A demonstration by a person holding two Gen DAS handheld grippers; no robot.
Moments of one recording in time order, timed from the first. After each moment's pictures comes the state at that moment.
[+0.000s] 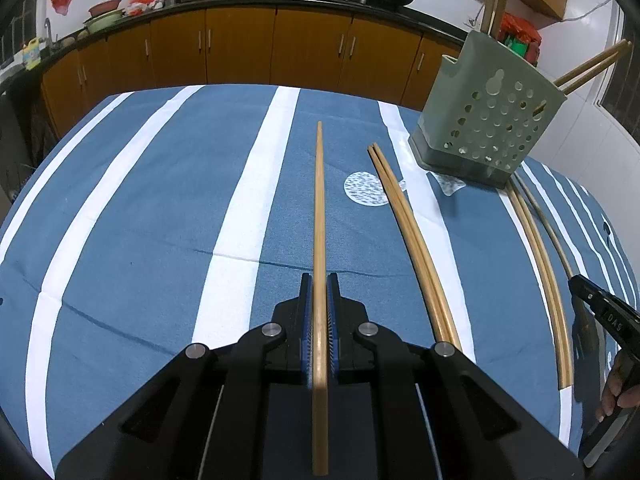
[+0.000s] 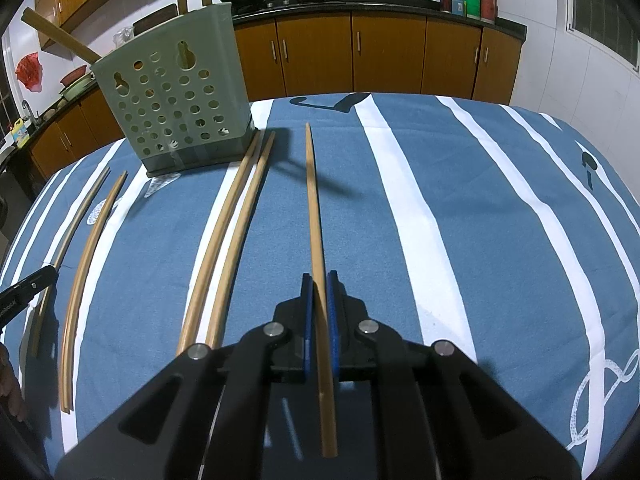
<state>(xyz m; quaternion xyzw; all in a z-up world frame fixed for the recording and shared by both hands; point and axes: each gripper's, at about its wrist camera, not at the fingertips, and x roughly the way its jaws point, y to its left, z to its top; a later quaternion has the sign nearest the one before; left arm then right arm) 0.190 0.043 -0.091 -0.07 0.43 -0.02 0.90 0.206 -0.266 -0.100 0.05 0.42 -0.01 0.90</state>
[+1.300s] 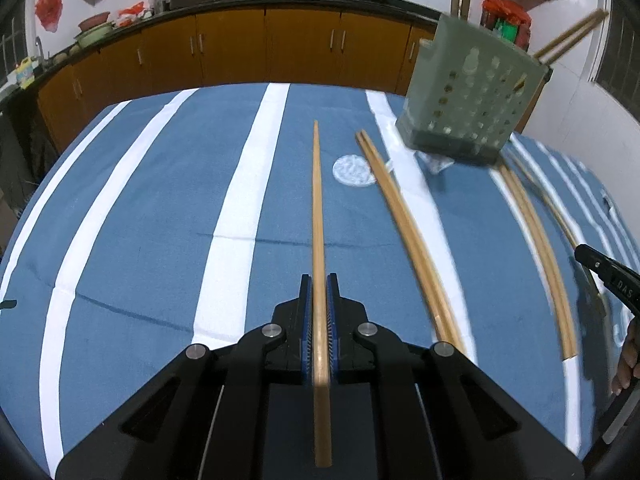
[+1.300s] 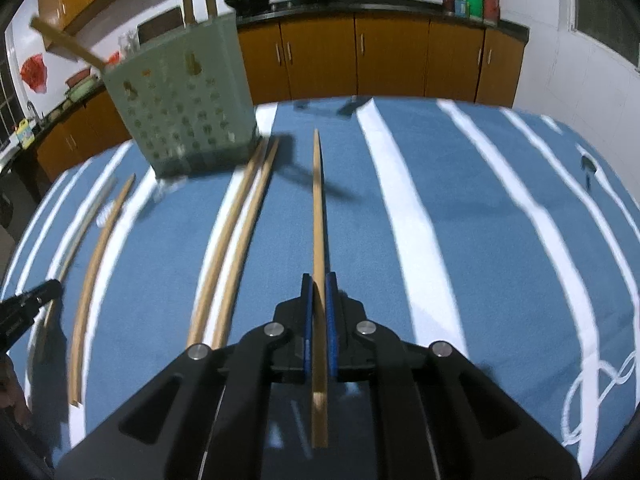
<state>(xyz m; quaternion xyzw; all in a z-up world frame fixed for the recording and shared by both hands) 0.174 0.034 -0.083 -0.03 0.43 -0.03 0.90 0.197 -0.271 -0.084 0.05 0.41 0.00 0.91</state>
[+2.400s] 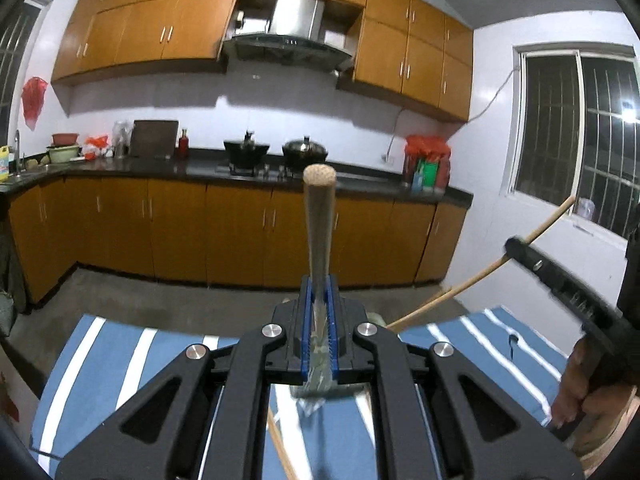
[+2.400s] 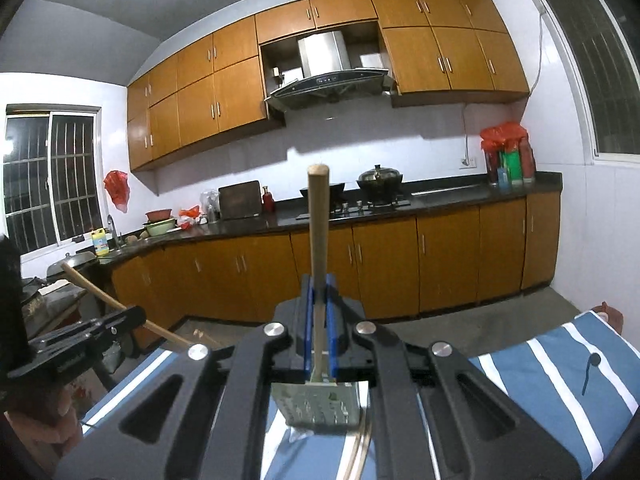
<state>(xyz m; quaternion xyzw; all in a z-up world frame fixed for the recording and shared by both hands) 0.161 -0.005 0.144 -0.06 0.15 -0.13 0.98 0.172 -0.244 0.165 0.07 0.10 0.10 0.99</state>
